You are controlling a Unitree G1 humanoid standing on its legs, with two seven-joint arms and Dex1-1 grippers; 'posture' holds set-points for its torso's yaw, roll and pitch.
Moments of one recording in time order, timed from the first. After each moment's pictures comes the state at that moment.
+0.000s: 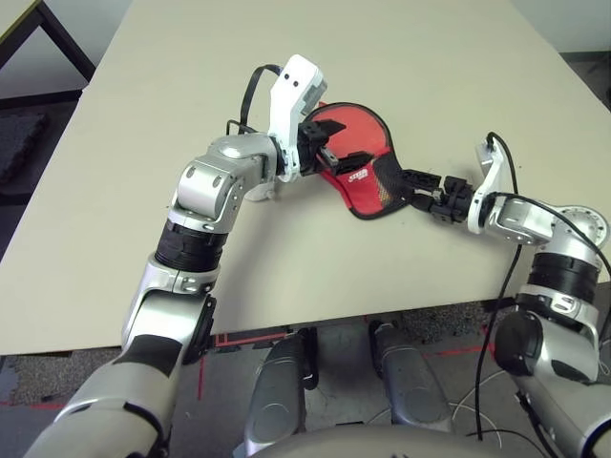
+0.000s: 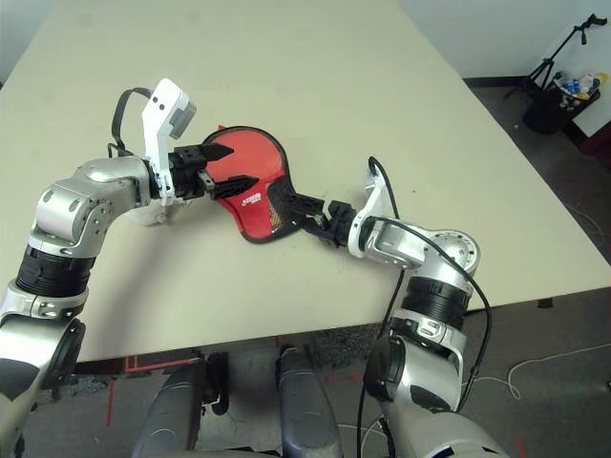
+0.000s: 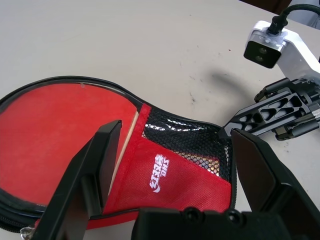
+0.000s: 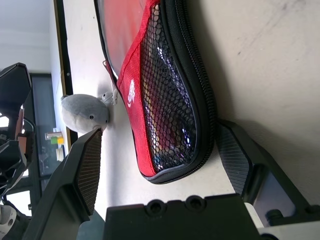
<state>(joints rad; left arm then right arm) -0.84 0.40 -0.14 0.00 -0.34 0.81 -0.72 -0.72 -0.25 -0.55 0.29 1.01 1.48 0.11</state>
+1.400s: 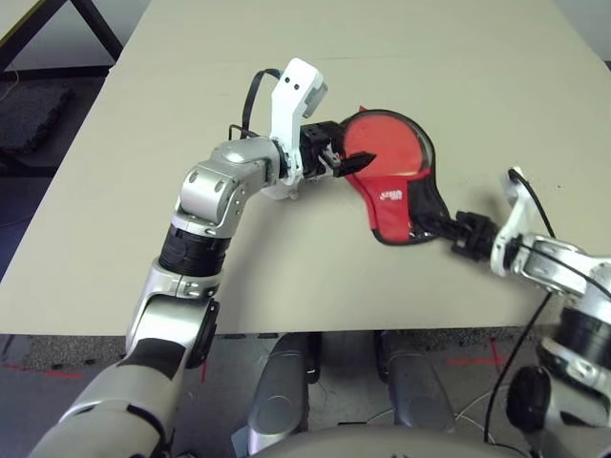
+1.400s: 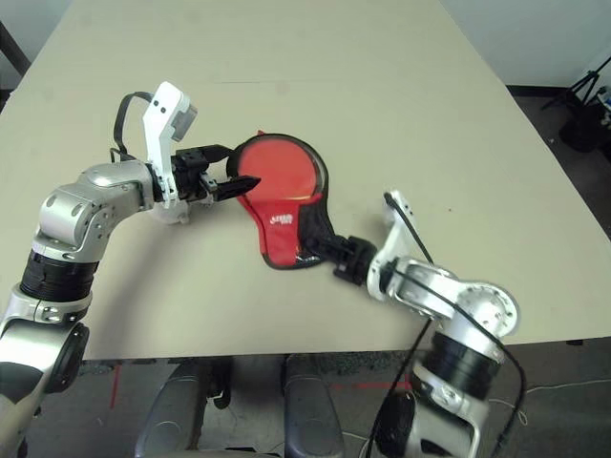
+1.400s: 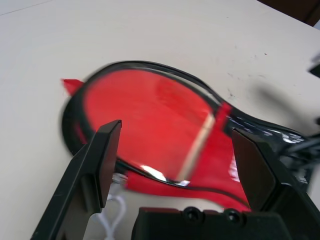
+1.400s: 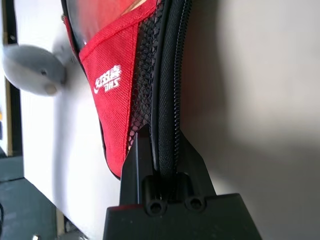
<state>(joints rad) -0.83 0.38 -0.13 -0.02 -0.35 0.81 -0.68 -0.28 -0.35 -0.58 -0.24 1.42 1.56 -0.15</state>
